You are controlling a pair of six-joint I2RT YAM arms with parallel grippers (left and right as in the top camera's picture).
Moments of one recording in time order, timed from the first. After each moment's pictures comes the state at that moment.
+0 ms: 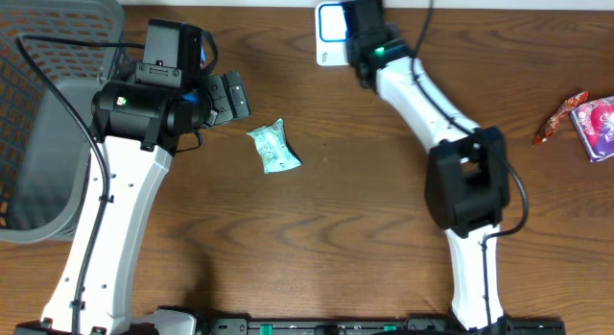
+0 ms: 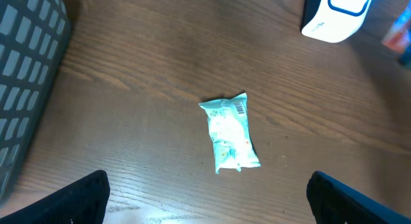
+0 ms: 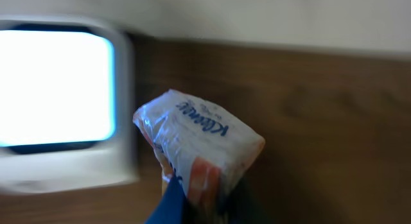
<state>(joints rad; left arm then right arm) -0.19 1.48 1.61 -1.14 -0.02 -0.44 0.36 2.30 1.96 -0.48 0.47 0.20</state>
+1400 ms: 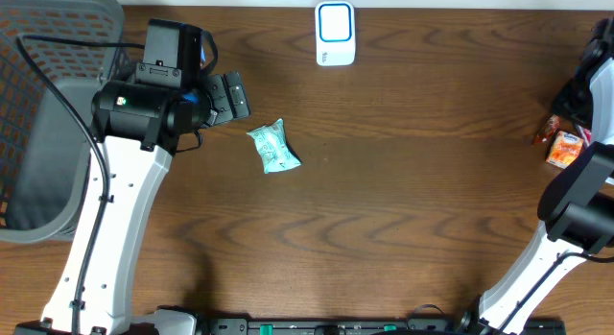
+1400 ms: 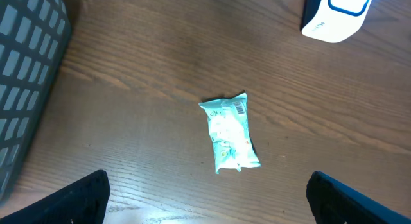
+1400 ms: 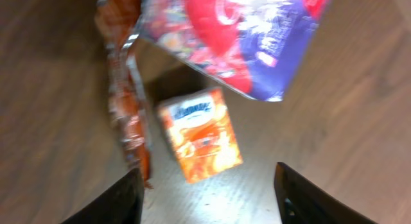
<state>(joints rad) -0.19 1.48 1.61 -1.14 -0.02 -0.44 -0.41 2.20 1.98 -1.15 0.39 0.33</state>
